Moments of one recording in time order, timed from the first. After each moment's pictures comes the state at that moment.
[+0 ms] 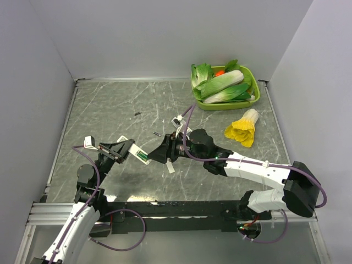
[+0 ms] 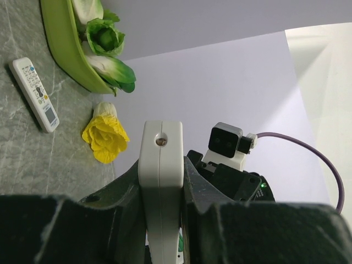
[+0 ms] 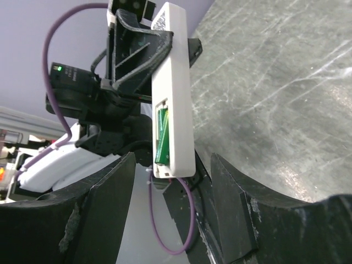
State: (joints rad) left arm -0.20 0.31 0.03 0.51 0.30 -1.53; right arm 0.97 1.27 0.78 0.32 -0.28 0.82
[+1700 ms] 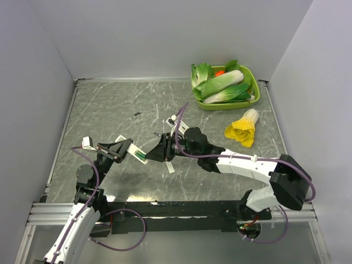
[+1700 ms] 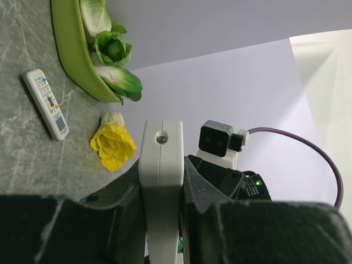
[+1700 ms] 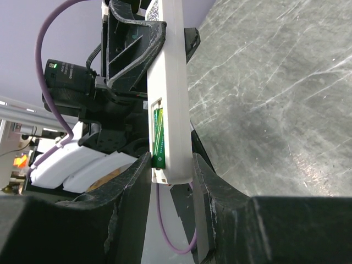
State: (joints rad) left arm -0.19 0.28 0.03 0.48 0.29 -1.51; right arm 0.96 1.39 0.79 0.42 -0.37 0.86
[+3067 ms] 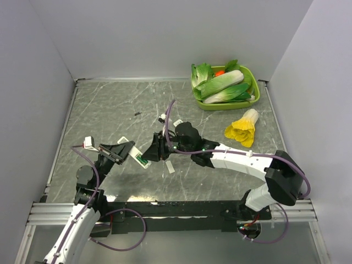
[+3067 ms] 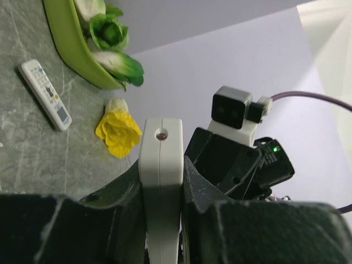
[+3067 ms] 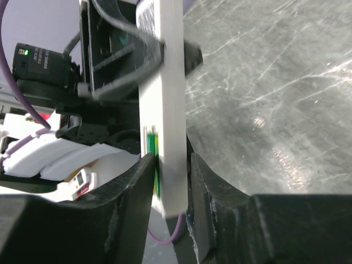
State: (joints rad) left arm -0.19 0.25 0.02 0.47 0.32 -1.44; right arm 0.97 1.46 0.93 0.26 -0.41 0.72
